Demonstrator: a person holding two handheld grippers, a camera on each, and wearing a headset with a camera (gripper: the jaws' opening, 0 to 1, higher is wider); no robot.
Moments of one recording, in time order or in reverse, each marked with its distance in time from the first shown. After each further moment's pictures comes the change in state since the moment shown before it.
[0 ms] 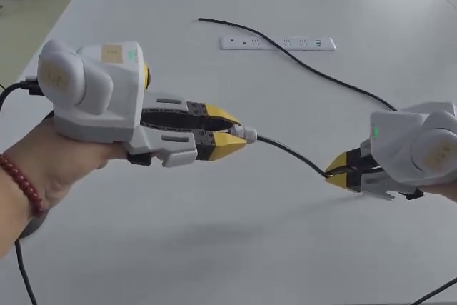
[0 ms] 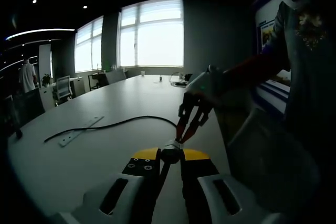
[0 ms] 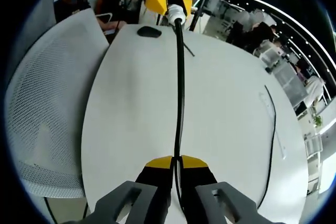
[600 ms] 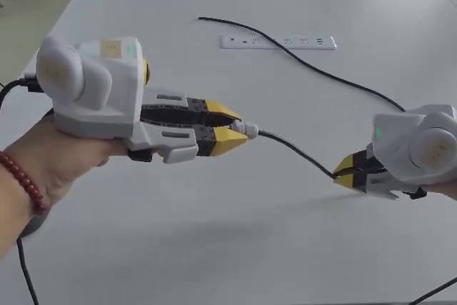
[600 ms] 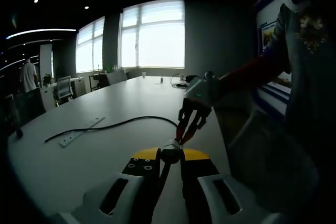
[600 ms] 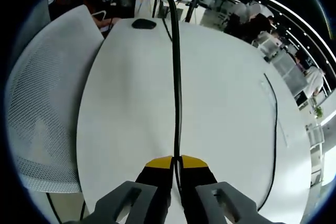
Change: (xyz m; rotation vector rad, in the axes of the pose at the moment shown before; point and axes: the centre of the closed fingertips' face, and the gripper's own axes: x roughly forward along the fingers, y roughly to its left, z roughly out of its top) left arm -0.001 0.002 0.004 -0.003 -0.005 0.004; right arm 0.006 -0.005 -0.024 0.047 0.048 0.003
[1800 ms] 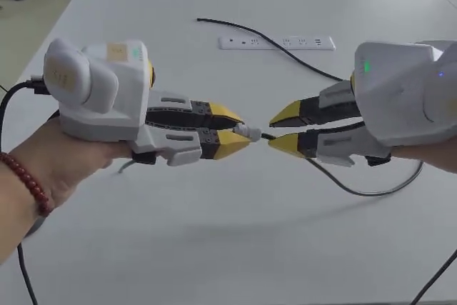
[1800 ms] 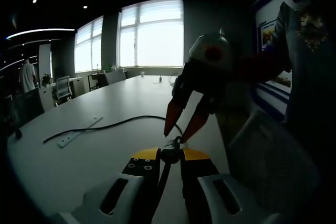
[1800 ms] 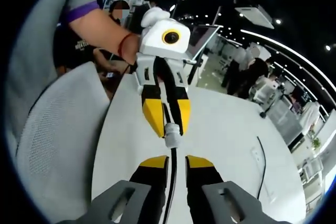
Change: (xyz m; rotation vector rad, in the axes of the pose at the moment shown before) left arm 0.008 -0.004 0.001 0.002 0.002 -0.006; right arm -0.053 0.011 0.170 -0.110 -0.384 -0.023
